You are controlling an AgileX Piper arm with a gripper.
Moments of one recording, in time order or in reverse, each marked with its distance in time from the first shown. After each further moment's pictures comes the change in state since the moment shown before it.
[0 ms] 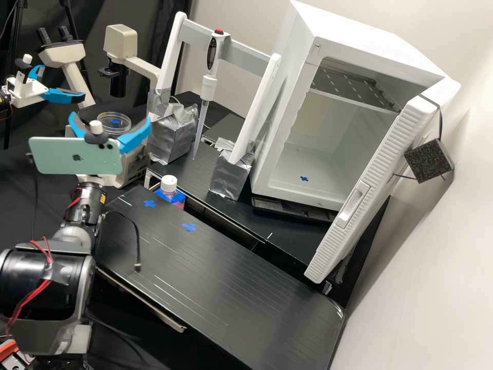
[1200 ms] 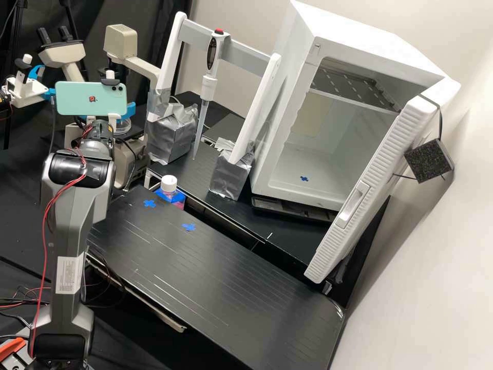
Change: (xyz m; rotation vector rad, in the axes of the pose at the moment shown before) arm 0.195 -0.070 0.058 0.170 -0.213 -0.373
